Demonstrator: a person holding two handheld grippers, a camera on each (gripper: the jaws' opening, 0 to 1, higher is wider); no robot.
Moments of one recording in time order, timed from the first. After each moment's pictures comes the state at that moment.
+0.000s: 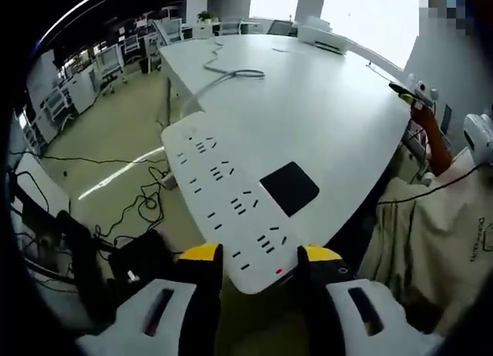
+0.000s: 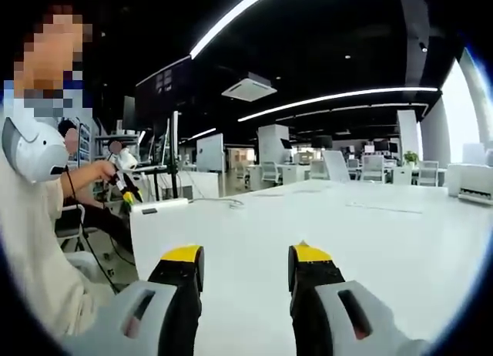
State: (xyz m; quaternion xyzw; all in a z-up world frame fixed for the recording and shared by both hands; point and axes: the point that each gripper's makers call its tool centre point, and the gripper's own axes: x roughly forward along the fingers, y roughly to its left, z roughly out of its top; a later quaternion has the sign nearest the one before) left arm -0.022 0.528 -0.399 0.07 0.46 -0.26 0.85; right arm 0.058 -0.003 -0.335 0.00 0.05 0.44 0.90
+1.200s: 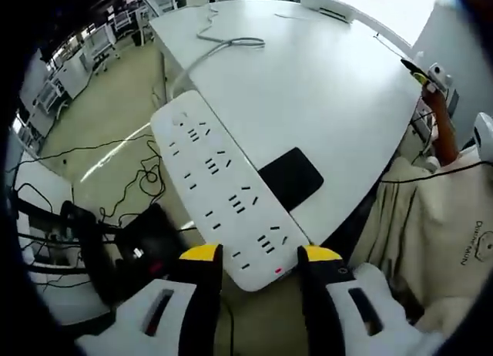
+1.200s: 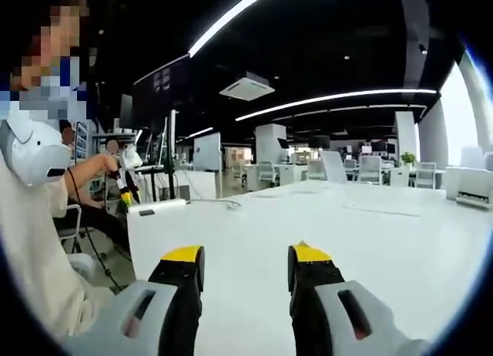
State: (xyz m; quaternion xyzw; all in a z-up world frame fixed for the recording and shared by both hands) left arm -0.022 0.527 -0.403 0.11 0.55 -0.25 0.79; right arm 0.057 0.004 -0.325 -0.01 0.05 0.43 0.90
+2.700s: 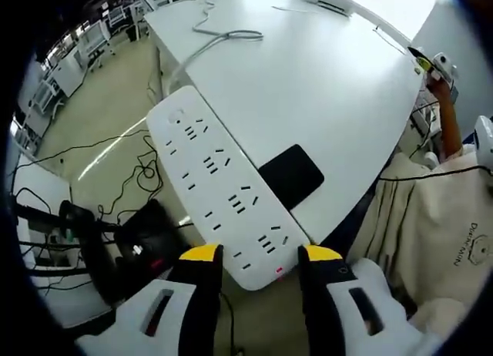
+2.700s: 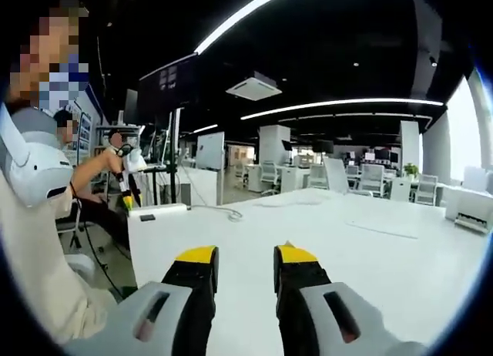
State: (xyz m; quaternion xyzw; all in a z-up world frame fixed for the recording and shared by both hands) left arm -0.021 0.527 -0.404 0.11 0.57 -0.26 0.77; right arm 0.062 0.013 -0.285 -0.03 0.03 0.44 0.90
